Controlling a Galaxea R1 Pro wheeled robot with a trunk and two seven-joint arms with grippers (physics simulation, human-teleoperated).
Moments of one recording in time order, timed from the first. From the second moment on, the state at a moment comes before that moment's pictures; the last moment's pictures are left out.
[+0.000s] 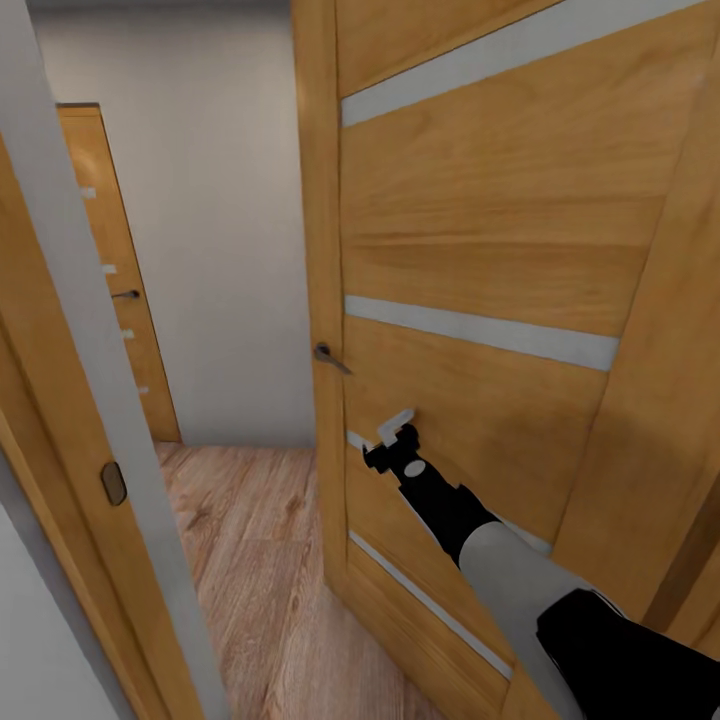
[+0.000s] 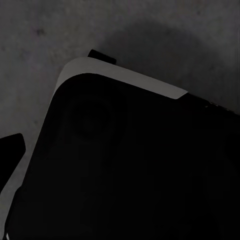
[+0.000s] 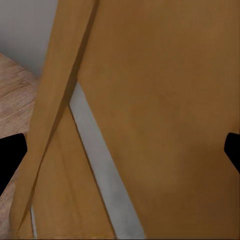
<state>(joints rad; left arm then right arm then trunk) 0.00 -0.02 0.09 -0.07 0.31 -0.10 -0.03 -0.96 0.17 0.43 -0.47 0.18 0.12 -0.06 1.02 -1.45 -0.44</state>
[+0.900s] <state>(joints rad) 0.00 -0.02 0.09 -0.07 0.31 -0.10 -0.02 -0.96 0.14 0.43 -0.49 0.19 0.12 -0.06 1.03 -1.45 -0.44</state>
